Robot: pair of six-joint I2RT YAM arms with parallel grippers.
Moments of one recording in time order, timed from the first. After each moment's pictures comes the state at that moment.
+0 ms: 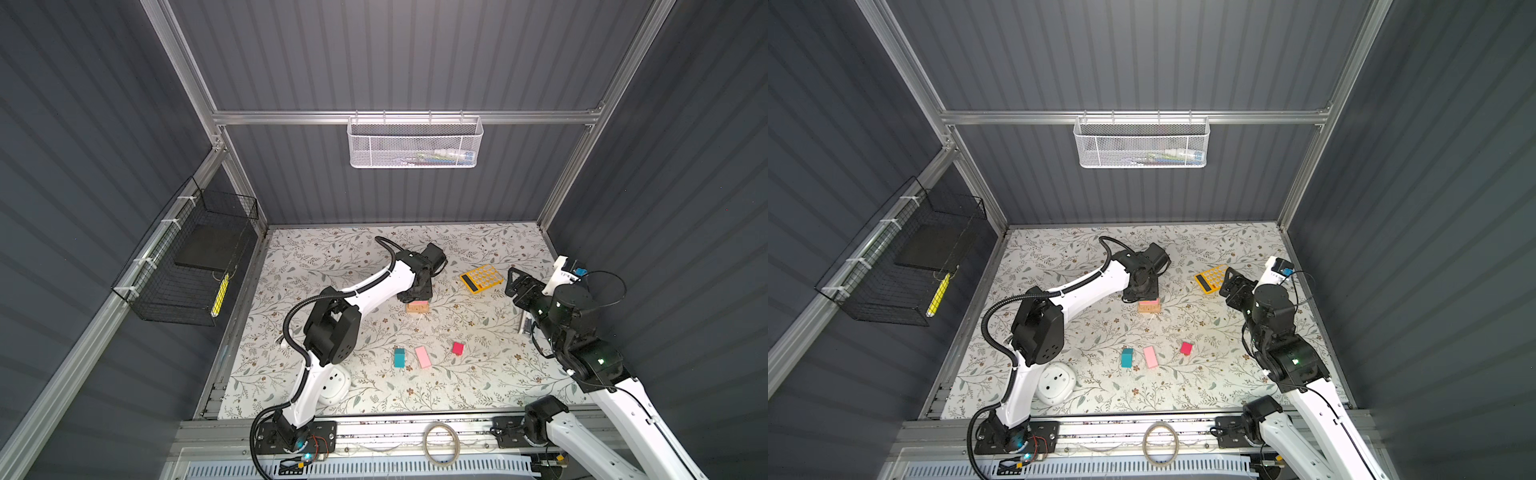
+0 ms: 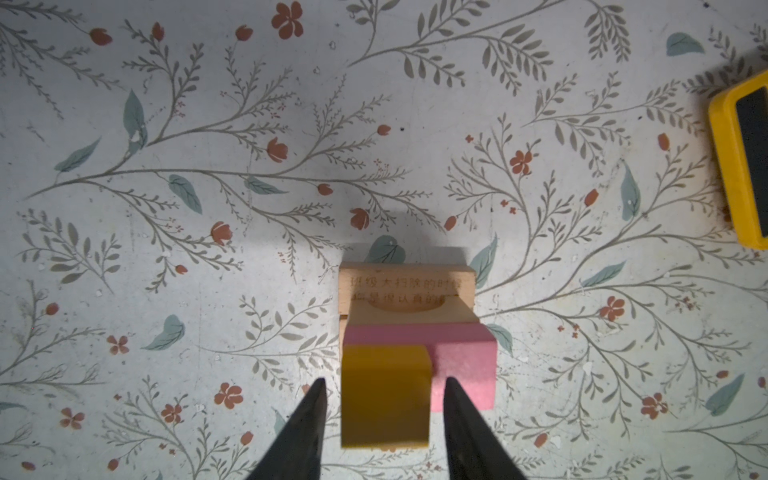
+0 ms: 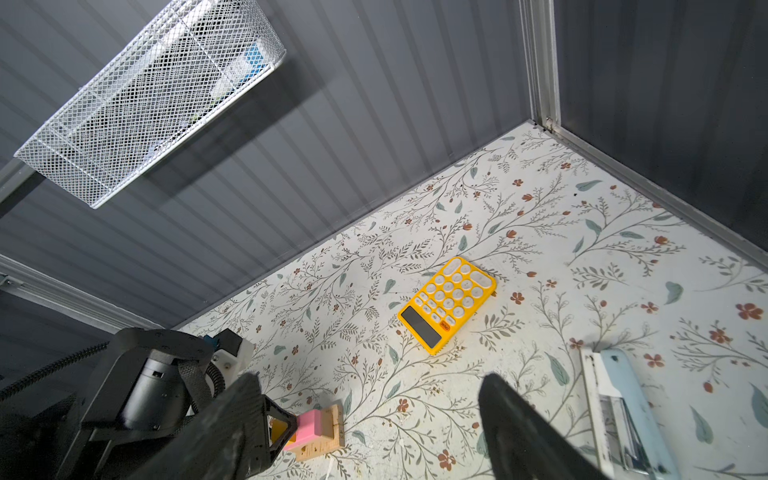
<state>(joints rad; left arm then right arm) -0.82 2.19 1.93 -1.03 -0.17 -0.76 0.35 0.68 0.82 -0.43 0.32 0.62</state>
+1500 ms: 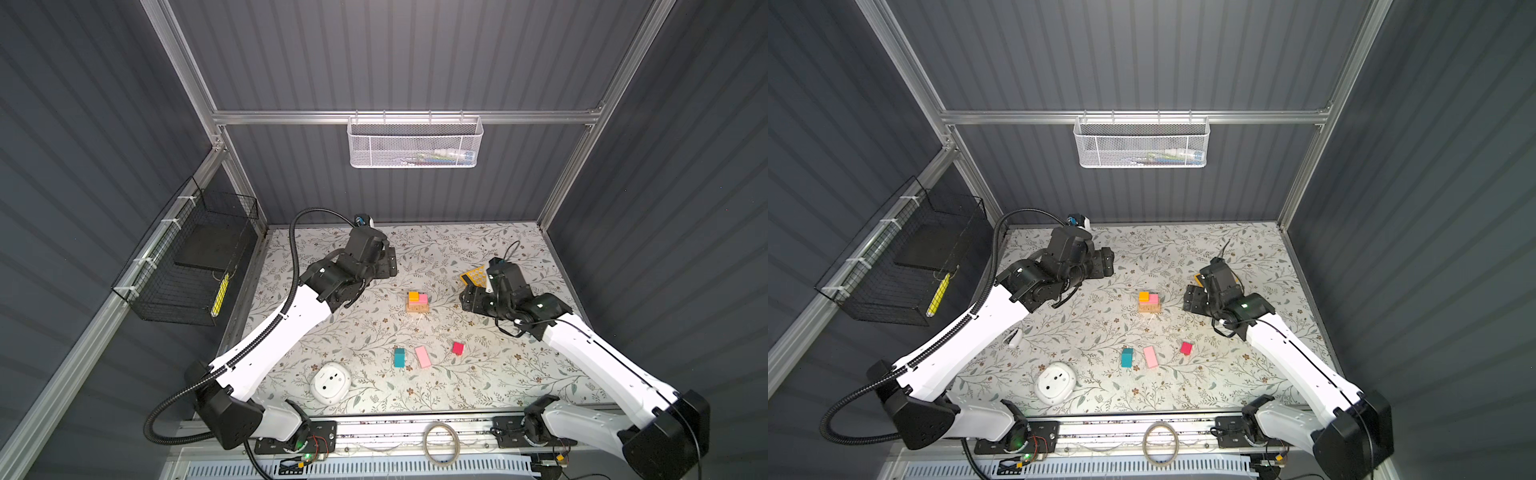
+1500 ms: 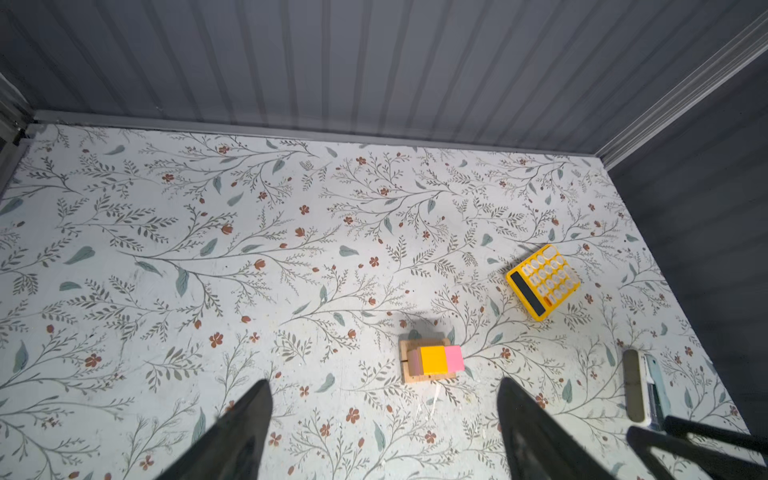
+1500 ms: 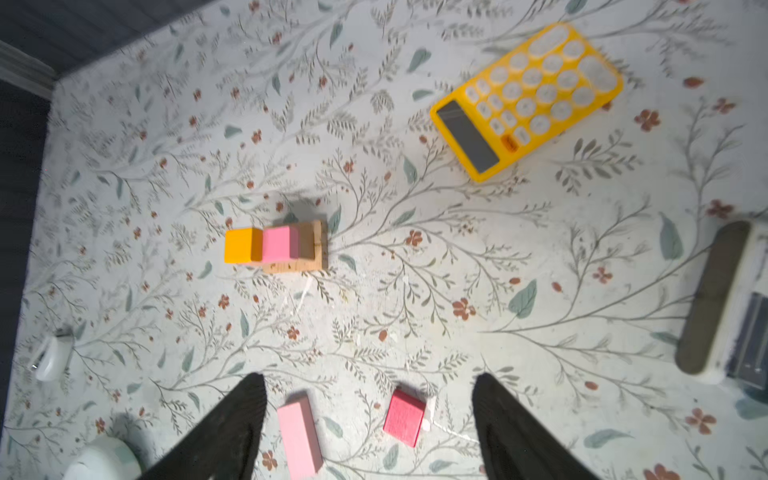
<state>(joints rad) -0.74 1.39 1.47 -0.73 -0.34 -0.50 0.50 1.17 0.95 -0.68 0.08 0.62</state>
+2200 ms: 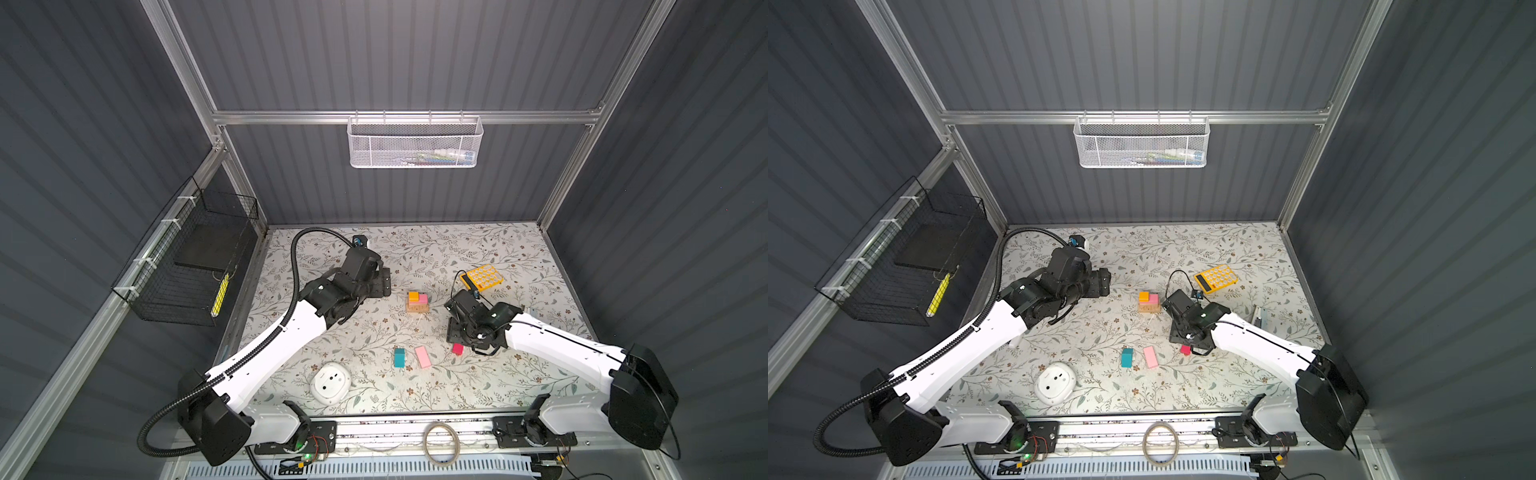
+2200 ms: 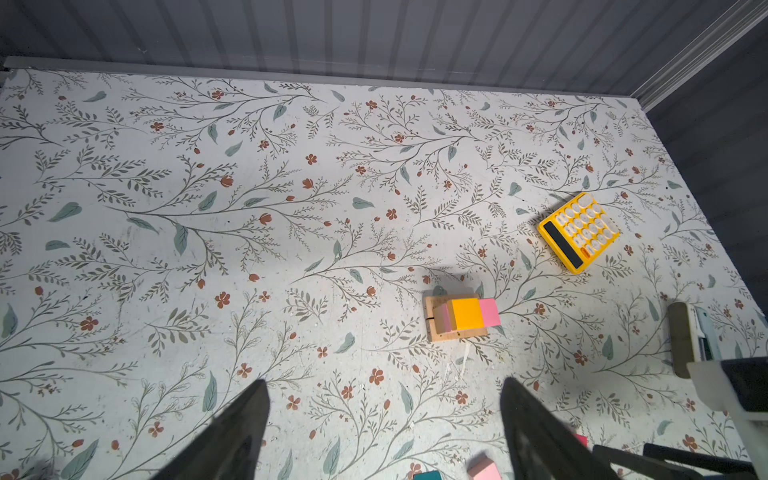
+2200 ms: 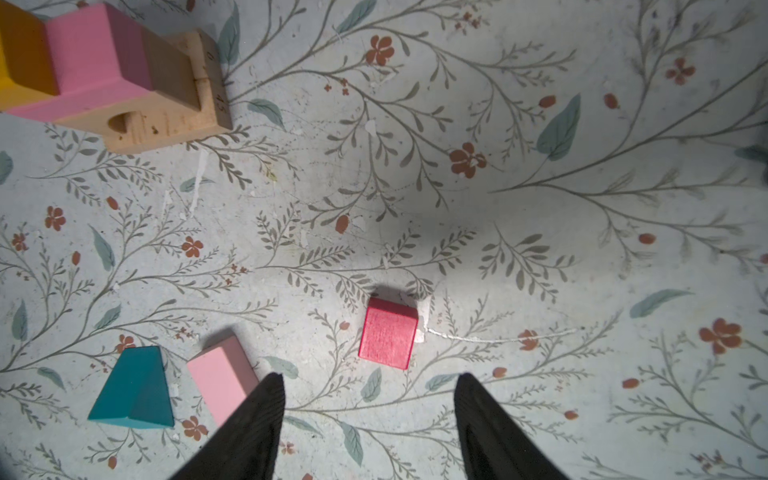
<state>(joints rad) -0.71 1.31 1.25 -0.66 -0.29 -0.48 0.75 1.34 0.87 -0.77 0.21 0.90</state>
